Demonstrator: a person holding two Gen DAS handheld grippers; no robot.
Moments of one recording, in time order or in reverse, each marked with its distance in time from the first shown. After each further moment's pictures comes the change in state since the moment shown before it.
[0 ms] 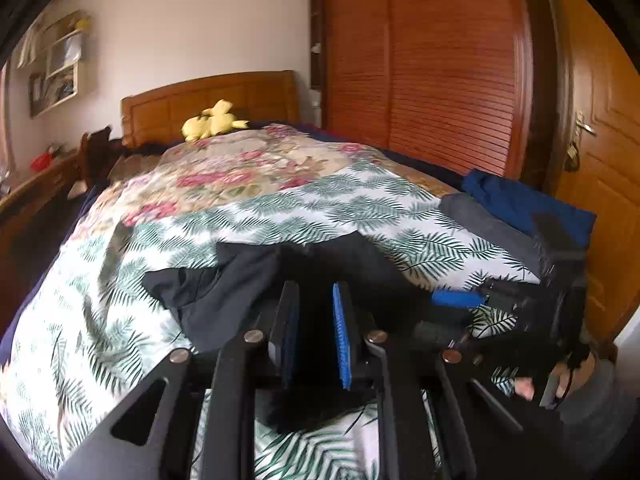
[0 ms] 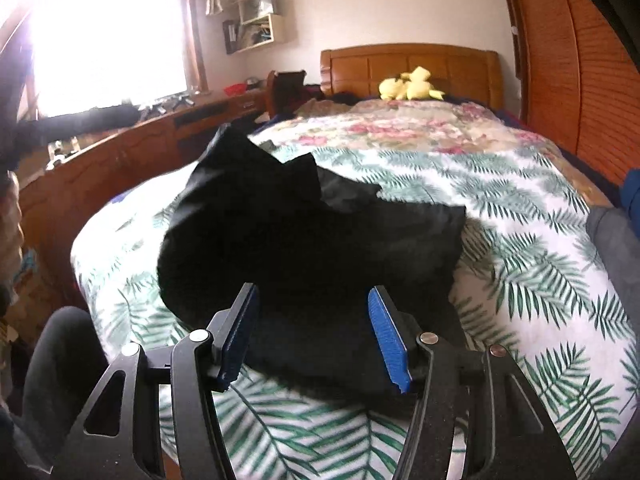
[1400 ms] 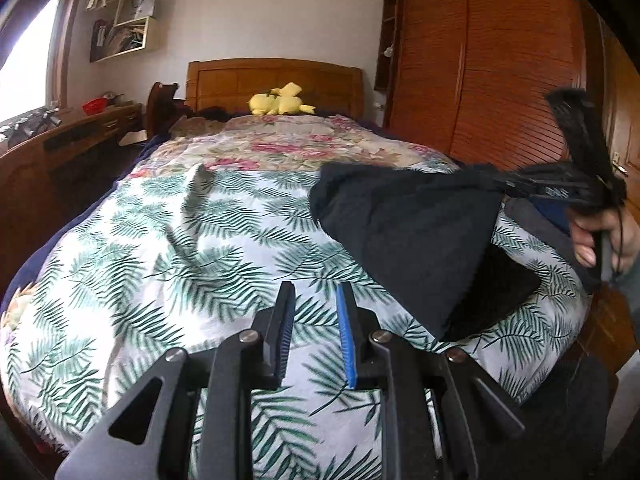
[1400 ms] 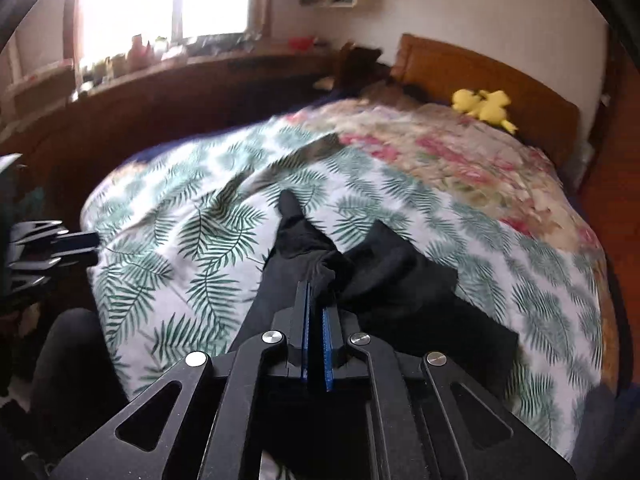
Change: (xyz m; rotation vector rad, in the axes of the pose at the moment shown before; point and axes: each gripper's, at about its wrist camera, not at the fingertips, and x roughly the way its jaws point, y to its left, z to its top) left arm -0.048 0.154 -0.099 -0.160 -0.013 0.076; right arm 0.068 0.102 0.132 -0.267 0.174 0.045
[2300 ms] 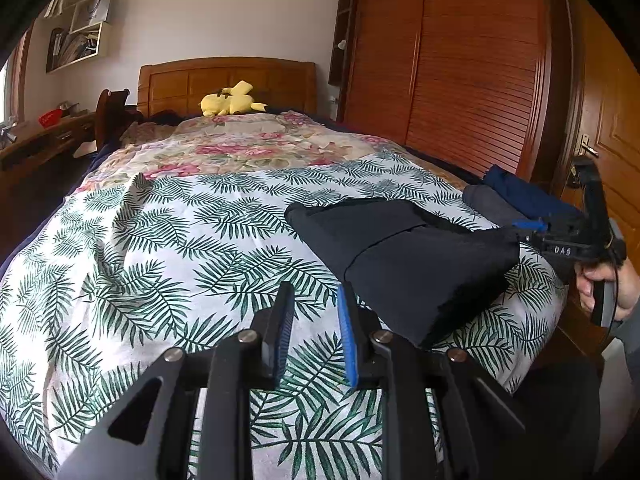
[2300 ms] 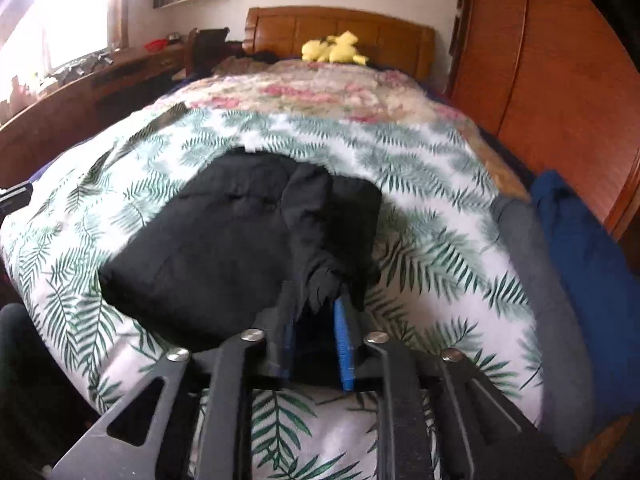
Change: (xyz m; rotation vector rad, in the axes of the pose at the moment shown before) left arm 0.036 -0.070 0.011 0.067 0.015 -0.120; right arm -0.069 -0.077 -0.145 0.295 0.072 -0.370
